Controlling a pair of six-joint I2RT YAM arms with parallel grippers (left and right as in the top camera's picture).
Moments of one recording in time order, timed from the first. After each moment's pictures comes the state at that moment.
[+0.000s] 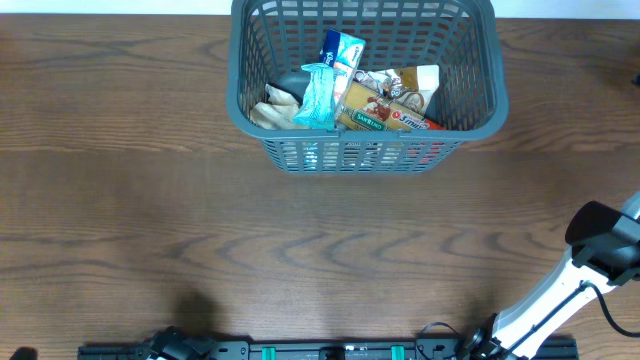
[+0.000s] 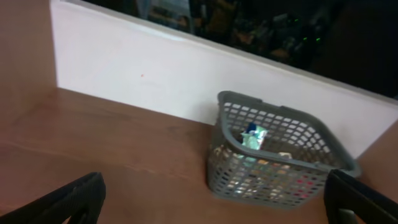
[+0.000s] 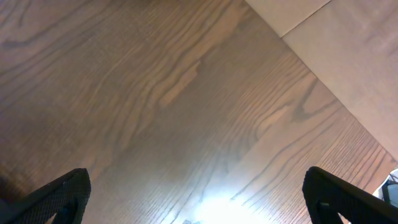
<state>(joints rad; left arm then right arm) -0.44 0.69 2.23 -1.68 -0.34 -0.35 -0.55 2.16 2.70 -1.66 0.22 0.20</state>
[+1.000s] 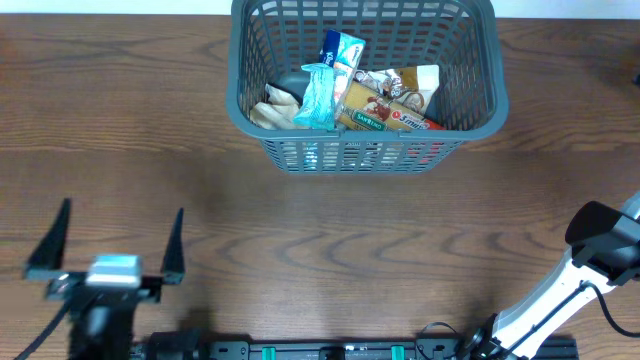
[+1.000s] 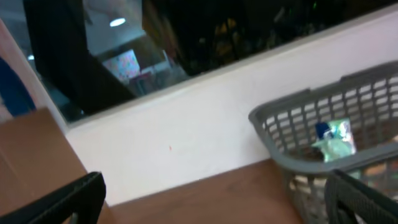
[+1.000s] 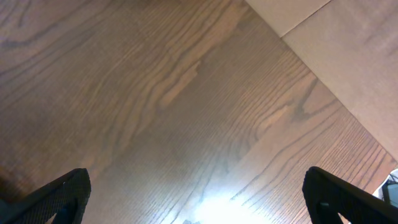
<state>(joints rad) 0.03 0.24 0.88 -0.53 0.10 0.33 -0.55 2.16 2.70 -1.66 0.22 0.20</state>
